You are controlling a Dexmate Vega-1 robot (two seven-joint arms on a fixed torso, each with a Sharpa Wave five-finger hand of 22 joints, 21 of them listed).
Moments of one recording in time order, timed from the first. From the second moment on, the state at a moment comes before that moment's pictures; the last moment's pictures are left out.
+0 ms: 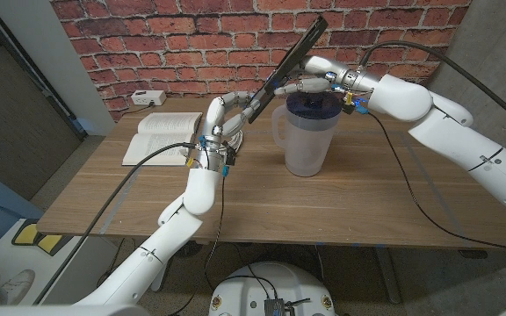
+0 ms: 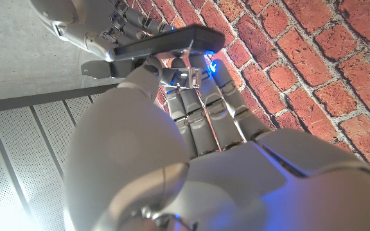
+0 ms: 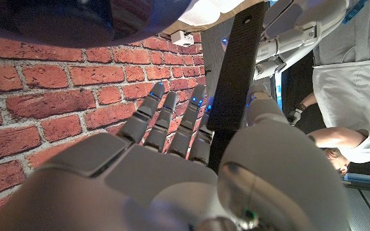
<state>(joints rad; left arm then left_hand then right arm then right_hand) 1.05 0.40 0.40 -1.75 0.15 -0.51 0.52 1.12 0.05 0.50 -0.15 0.25 0.90 0.01 0.36 0.32 0.97 -0.08 0.35 0.73 0.96 -0.10 0.38 0.51 0.39 -0.04 1.16 0.18 -0.65 -0.89 -0.44 -2.00 0.00 0.16 0.27 0.72 0.06 0.29 -0.16 0.18 0.56 -0.16 0.38 0.34 0.52 -0.15 0.62 0.56 0.29 -0.04 0.43 0.48 0.42 -0.01 0.27 0.21</state>
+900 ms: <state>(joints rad) 1.05 0.39 0.40 -1.74 0.14 -0.52 0.51 1.12 0.05 0.51 -0.15 0.25 0.90 0.01 0.36 0.32 0.97 -0.08 0.33 0.73 0.96 -0.10 0.37 0.51 0.39 -0.04 1.17 0.18 -0.67 -0.88 -0.43 -2.01 -0.01 0.16 0.23 0.82 0.09 0.30 -0.16 0.17 0.68 -0.17 0.42 0.39 0.62 -0.20 0.75 0.65 0.39 -0.04 0.49 0.59 0.42 -0.05 0.32 0.23</state>
